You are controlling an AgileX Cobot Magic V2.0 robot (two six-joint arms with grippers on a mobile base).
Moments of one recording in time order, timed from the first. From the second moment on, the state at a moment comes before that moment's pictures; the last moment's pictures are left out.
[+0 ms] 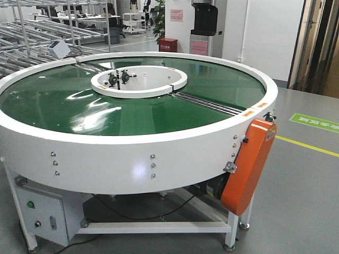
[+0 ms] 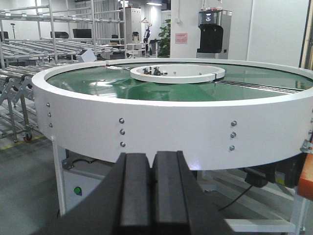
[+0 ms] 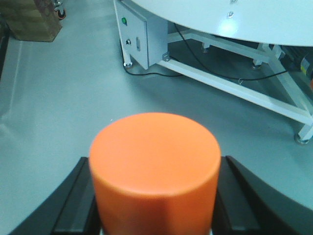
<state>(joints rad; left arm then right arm) 0.06 -0.01 0.03 -0.07 0.01 0.02 0.64 0.67 -0.48 -0.05 0.44 0.11</state>
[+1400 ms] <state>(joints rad) 0.06 -0.01 0.03 -0.07 0.01 0.02 0.64 0.67 -0.48 -0.05 0.45 0.11</state>
